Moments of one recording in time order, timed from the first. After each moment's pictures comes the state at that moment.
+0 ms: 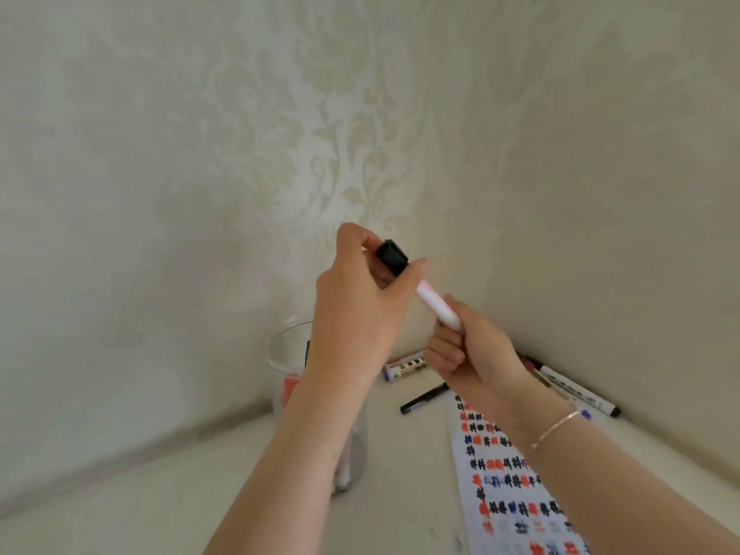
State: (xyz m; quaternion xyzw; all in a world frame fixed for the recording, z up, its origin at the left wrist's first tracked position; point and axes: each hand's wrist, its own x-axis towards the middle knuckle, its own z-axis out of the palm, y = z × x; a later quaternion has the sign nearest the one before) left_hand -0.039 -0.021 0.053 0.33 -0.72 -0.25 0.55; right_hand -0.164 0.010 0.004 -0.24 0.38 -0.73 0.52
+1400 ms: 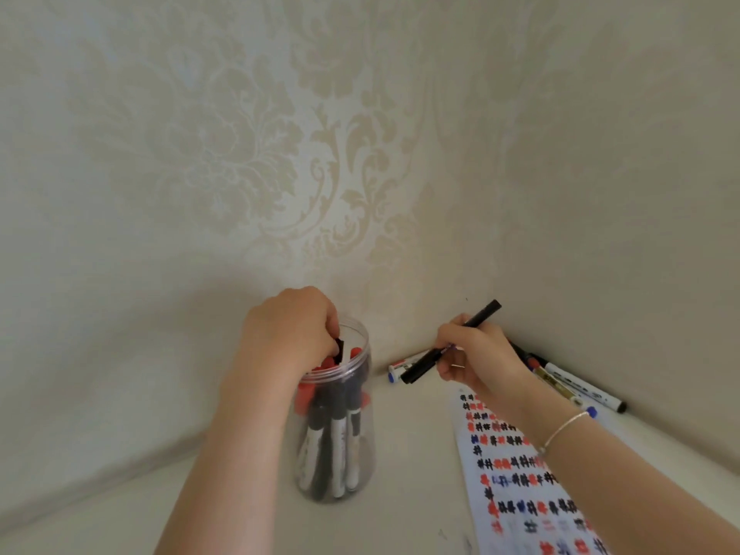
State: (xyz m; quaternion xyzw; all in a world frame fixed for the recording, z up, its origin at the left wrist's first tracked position) left_hand 0.015 -0.069 0.053 0.53 -0.84 -0.02 0.15; right_hand -0.179 0.001 -0.011 -0.33 0.55 -0.64 0.41
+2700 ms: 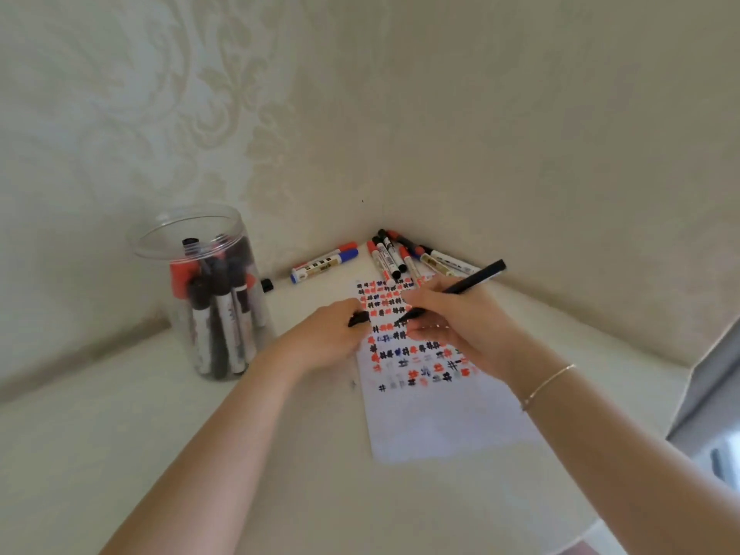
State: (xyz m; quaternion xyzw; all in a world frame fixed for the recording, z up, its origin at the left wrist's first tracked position) left_hand -0.073 0.003 -0.076 0.30 -0.91 -0.29 0.03; right_hand -0.203 0.134 -0.053 -0.27 0.61 -0.62 0.41
